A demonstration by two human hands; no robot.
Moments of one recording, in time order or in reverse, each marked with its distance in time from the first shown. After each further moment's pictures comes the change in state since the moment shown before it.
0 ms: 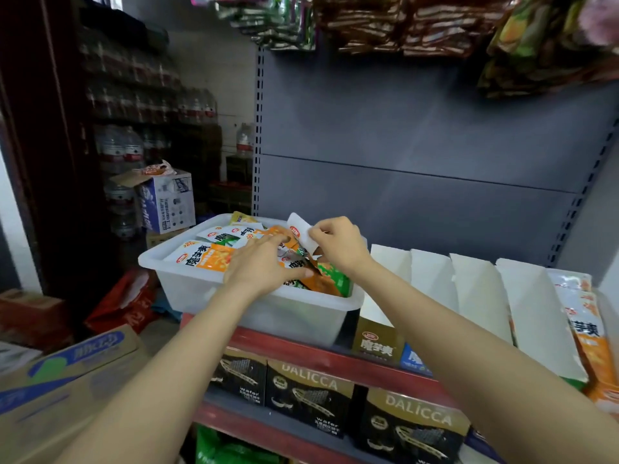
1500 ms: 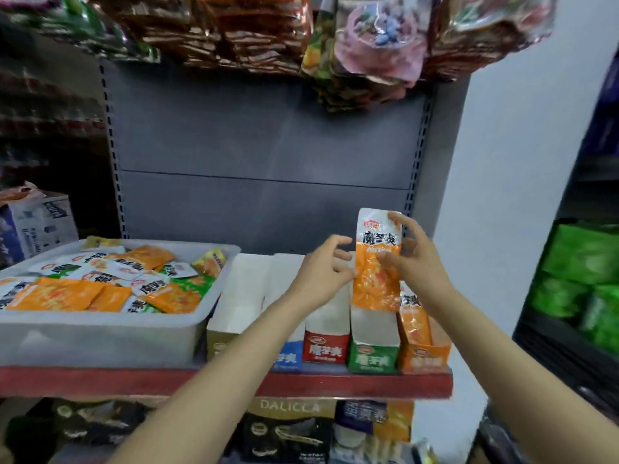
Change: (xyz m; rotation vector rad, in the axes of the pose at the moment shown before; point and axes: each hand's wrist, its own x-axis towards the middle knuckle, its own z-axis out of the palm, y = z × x) left_hand -0.029 0.274 0.077 -0.795 -0.261 0.362; right_hand -0.131 0.131 -0.253 0.311 0.384 0.192
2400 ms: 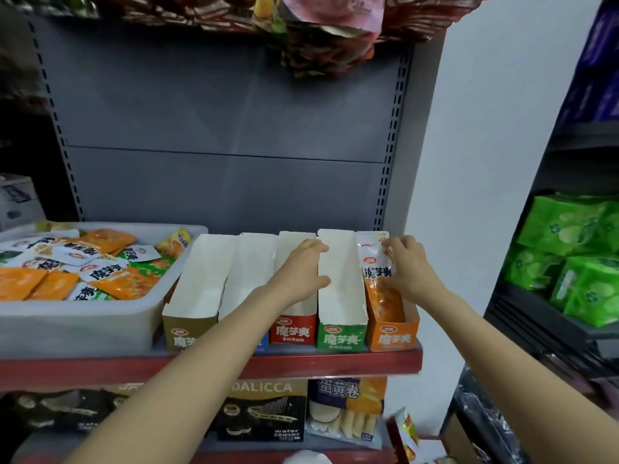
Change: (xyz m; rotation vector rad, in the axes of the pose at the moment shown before) left_hand 0.015 -0.031 0.040 0.457 -0.188 -0.018; right_hand 0.003 0.068 -0.050 -0.932 -0.117 0.080
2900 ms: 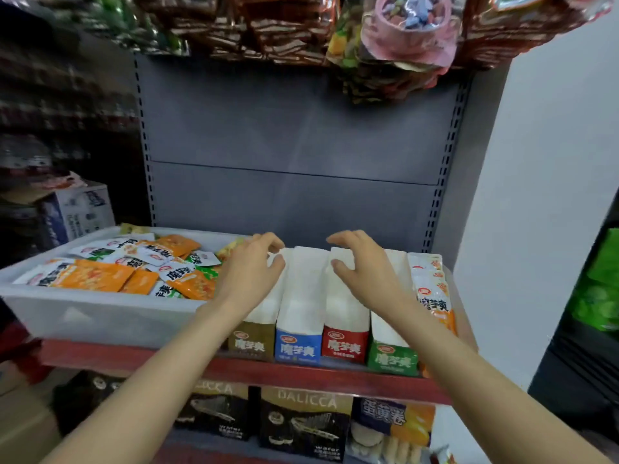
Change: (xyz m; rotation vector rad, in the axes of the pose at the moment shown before) left_hand -0.076 -0.065 -0.097 0.112 0.514 -0.139; right_hand -0.018 -0.151 0.013 0.249 0.105 -0.458
